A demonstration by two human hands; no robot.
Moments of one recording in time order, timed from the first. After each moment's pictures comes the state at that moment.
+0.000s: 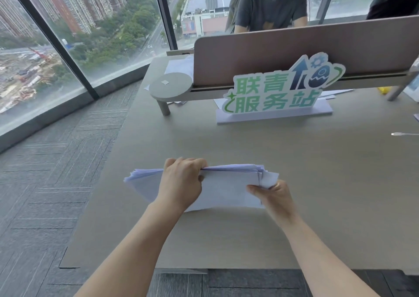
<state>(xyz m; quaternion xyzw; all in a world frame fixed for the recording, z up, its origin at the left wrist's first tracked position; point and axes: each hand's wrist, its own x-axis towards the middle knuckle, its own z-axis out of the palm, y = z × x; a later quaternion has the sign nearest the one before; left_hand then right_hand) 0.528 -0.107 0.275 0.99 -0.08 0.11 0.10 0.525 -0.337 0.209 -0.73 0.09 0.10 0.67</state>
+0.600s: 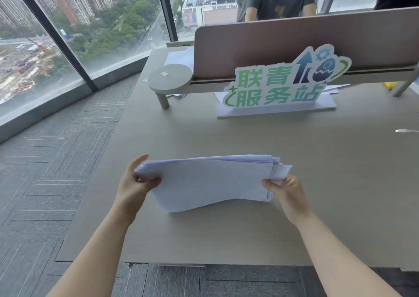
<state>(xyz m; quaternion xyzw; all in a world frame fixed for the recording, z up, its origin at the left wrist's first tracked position) 0.502 -0.016 0.235 0.75 0.20 0.05 0.63 0.533 -0.366 0.196 -0.68 0.07 0.09 0.73</state>
